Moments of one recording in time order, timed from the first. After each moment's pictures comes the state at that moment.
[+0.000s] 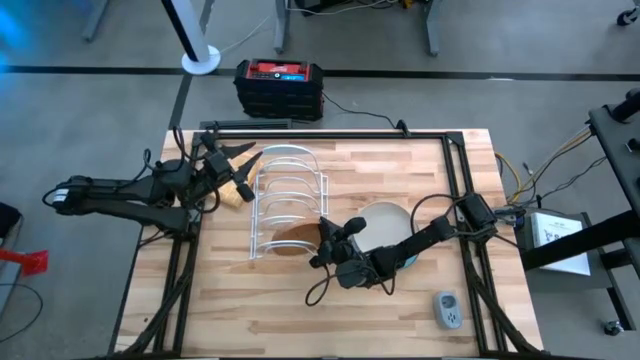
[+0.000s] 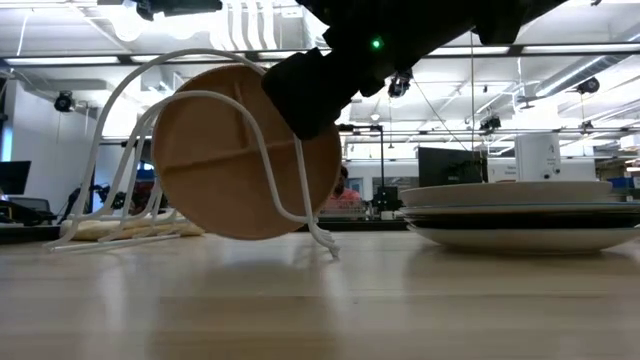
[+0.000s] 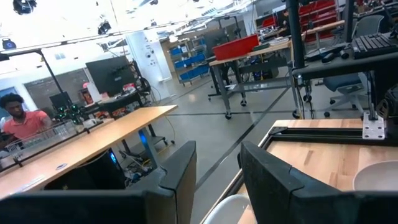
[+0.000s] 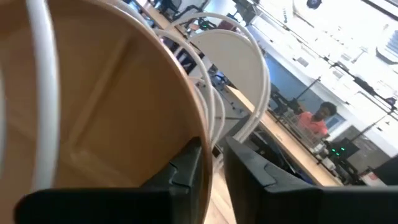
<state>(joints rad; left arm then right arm) -0.02 0.74 0.69 0.15 -0.67 0.33 0.40 2.07 1.20 0.58 1.33 -0.39</state>
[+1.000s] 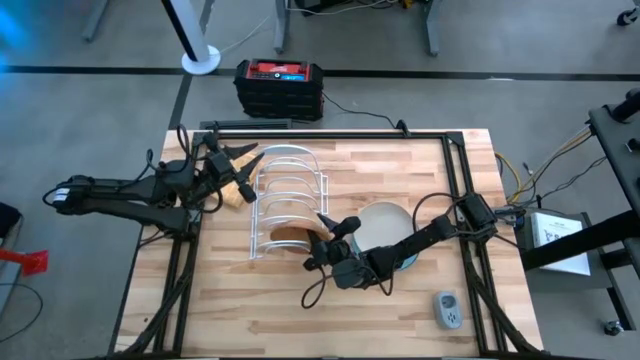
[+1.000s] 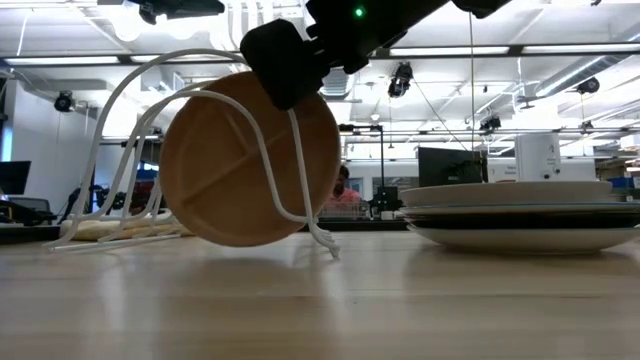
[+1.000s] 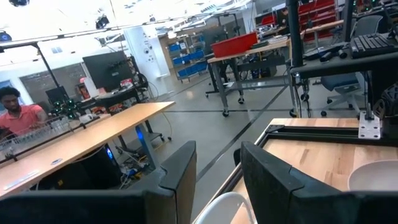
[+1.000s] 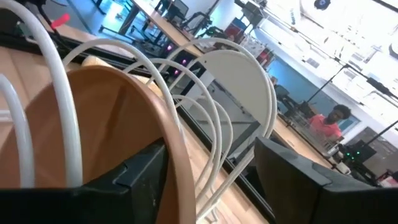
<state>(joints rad) -0.02 0.76 0.69 0.15 -0.67 0.31 0.41 2.07 1.28 0.53 1.30 -0.38</state>
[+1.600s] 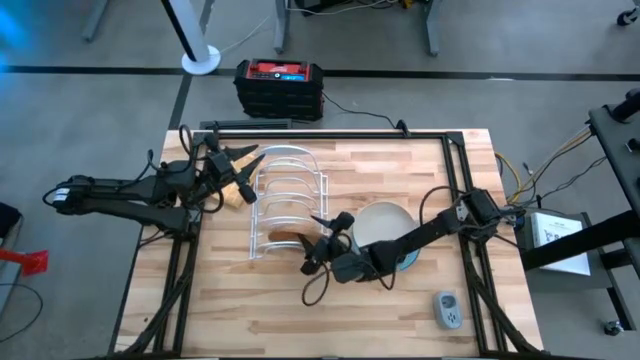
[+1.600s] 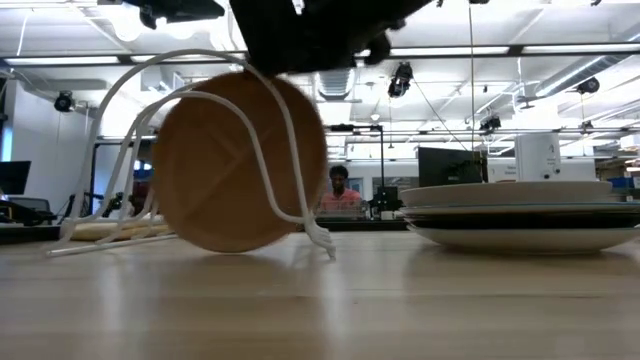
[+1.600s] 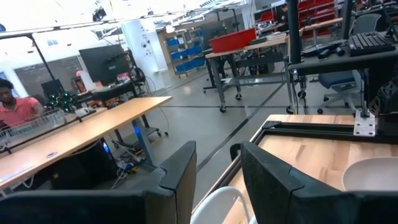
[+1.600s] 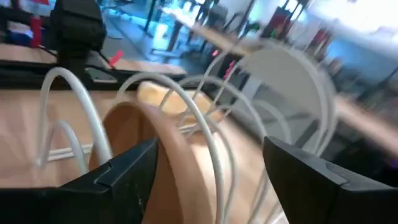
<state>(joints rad) -0.02 0.76 0.69 0.11 -0.67 0.26 0.37 2.01 1.29 0.37 1.05 -0.04</state>
